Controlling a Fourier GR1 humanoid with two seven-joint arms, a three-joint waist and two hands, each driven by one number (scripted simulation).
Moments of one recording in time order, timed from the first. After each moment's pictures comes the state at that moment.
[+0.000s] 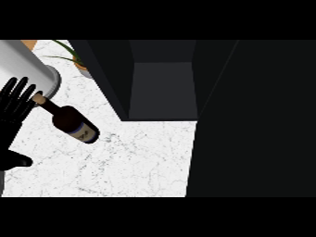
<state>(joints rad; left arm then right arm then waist) -0.16 0.27 0.37 -1.43 0.51 -0.55 0.07 -0.11 -0.10 0.15 -2.50 -0.06 0.01 0.68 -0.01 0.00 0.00</state>
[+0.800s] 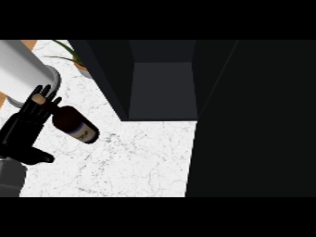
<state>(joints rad) -0.23 0.27 0.32 -1.11 0.35 -0.63 -0.18 -0.08 -0.10 0.13 -2.49 -0.06 0.03 0.65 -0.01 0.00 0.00</state>
